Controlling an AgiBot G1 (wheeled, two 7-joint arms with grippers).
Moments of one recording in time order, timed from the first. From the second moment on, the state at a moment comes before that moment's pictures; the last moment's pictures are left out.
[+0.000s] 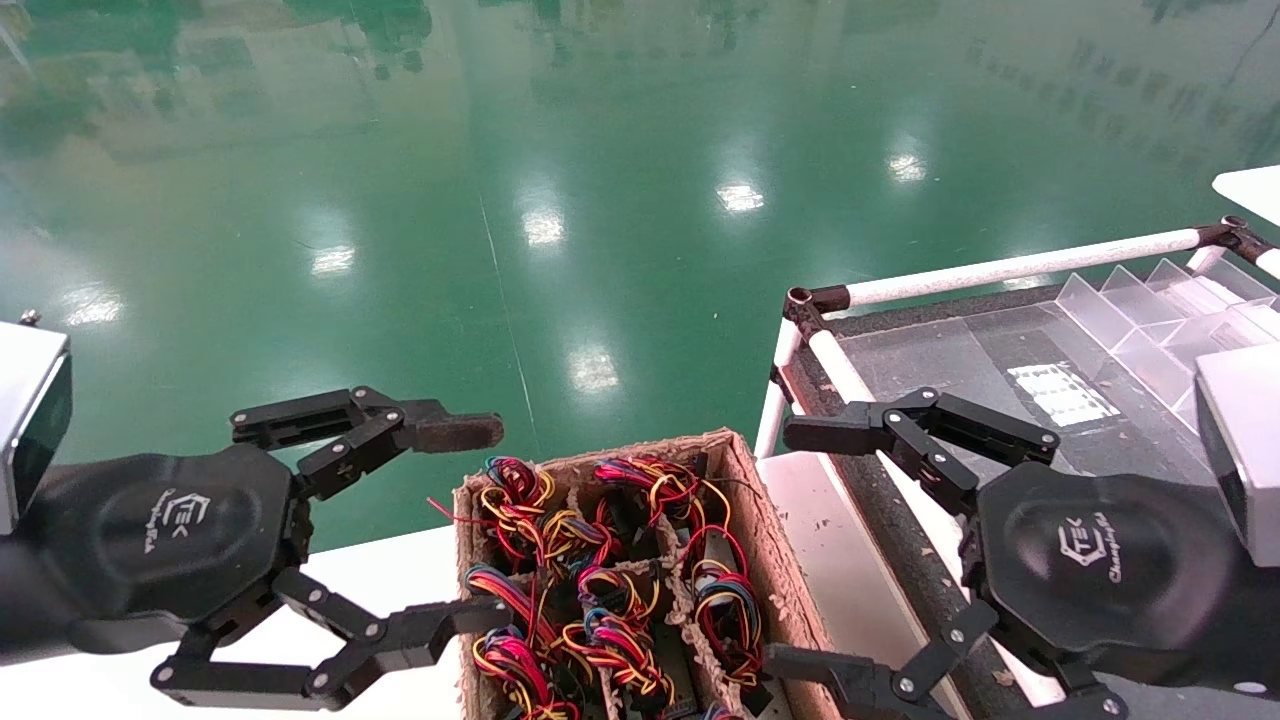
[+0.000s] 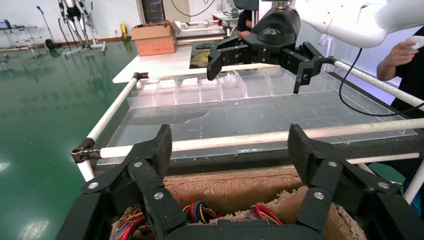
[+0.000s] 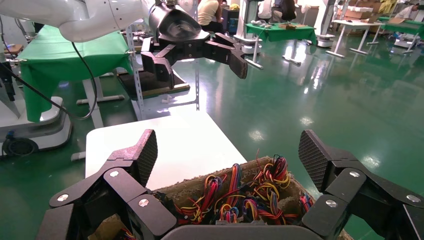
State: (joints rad) left arm -1.09 0.59 0.35 -1.27 0.68 1.47 -0.15; right arm 1.07 -0.61 -0.28 1.28 -0.73 -1.50 0.19
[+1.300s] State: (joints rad) left arm -1.09 0.59 0.35 -1.27 0.68 1.47 -0.15; right arm 1.07 -0.61 -0.28 1.28 -0.73 -1.50 0.19
